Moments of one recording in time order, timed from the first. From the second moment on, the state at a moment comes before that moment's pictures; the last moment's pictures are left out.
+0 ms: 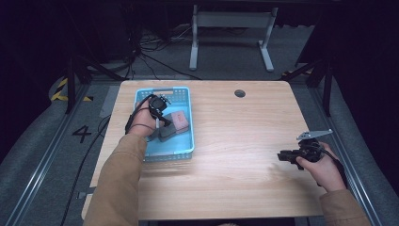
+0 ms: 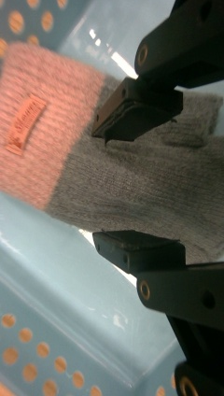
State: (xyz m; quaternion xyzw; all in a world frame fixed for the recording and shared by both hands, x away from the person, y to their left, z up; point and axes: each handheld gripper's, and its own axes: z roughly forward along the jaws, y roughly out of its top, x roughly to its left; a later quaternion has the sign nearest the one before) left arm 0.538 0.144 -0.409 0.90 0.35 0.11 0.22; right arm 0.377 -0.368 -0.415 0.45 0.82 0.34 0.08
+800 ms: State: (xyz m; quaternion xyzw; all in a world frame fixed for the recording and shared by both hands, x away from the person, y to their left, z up) left arm 0.530 0.145 -0.417 0.86 0.43 0.10 0.24; right arm 0.389 -0.351 -0.415 0.43 0.84 0.33 0.07
